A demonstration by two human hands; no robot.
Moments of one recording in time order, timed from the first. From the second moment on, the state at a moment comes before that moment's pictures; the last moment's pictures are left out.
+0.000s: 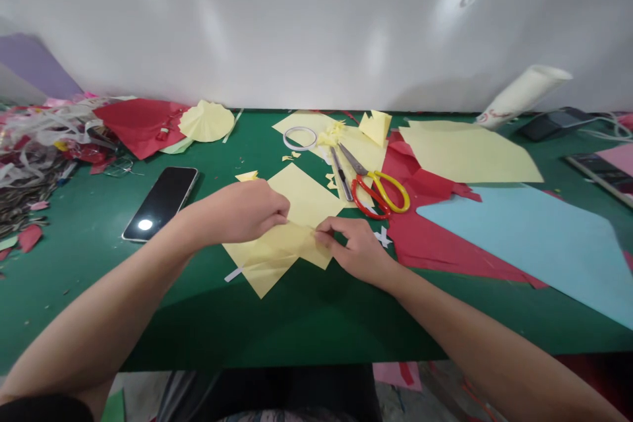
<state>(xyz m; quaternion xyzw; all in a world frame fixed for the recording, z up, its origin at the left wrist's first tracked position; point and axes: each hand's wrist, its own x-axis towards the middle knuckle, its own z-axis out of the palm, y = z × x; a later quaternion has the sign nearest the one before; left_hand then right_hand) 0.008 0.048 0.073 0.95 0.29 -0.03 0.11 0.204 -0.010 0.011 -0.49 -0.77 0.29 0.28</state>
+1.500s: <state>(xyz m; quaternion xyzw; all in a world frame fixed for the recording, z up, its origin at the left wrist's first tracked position) 0.025 0.010 0.066 0.92 0.36 -0.15 0.02 0.253 0.039 -0.013 -0.59 -0.80 -0.06 0.12</state>
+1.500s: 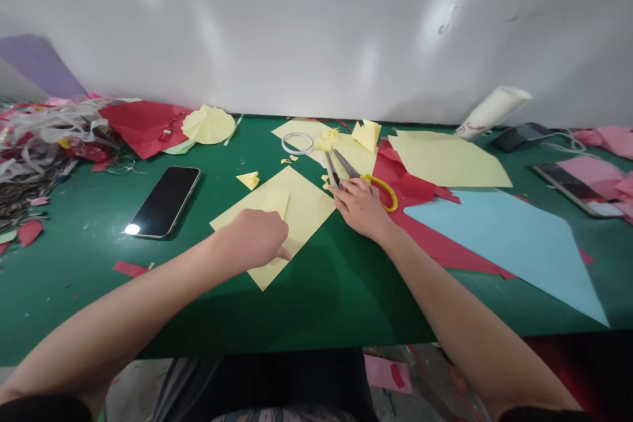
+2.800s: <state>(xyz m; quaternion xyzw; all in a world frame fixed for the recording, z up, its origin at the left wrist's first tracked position) 0.008 -0.007 0.003 0.92 0.39 0.03 -0.08 0.230 0.040 -0.020 -0.68 -0.73 -0.08 0.10</state>
